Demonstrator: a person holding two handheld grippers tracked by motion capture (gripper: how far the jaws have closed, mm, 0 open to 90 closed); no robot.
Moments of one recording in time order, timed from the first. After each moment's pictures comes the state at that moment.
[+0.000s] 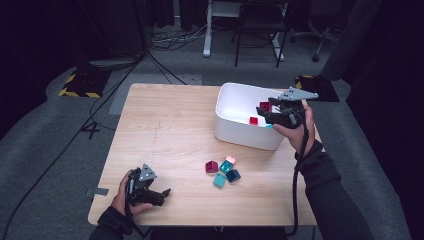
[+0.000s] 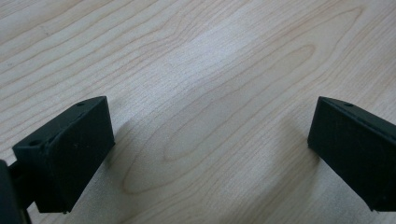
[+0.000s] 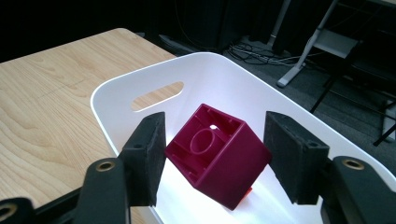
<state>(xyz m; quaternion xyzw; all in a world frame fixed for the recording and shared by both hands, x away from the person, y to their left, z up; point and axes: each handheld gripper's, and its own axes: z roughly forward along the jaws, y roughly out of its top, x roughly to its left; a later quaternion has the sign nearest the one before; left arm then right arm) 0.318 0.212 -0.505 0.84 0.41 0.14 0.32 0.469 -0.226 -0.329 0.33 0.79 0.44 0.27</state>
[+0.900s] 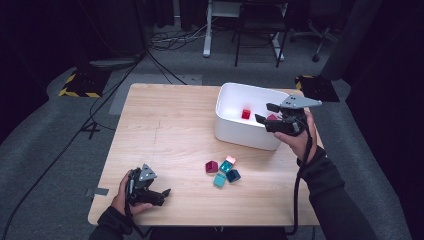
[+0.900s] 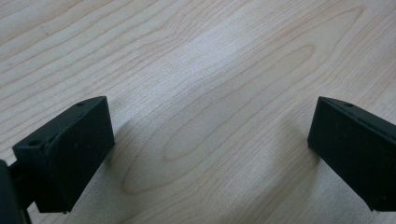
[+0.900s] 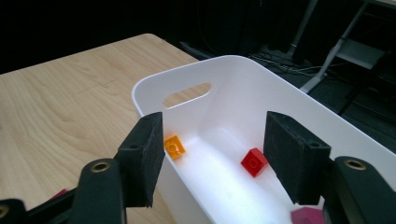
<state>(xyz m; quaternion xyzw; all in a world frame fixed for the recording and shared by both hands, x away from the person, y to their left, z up) 0.318 0.212 -0.505 0.84 0.41 0.14 0.32 0.445 -0.227 -0.330 0.29 0.80 0.47 0.25</state>
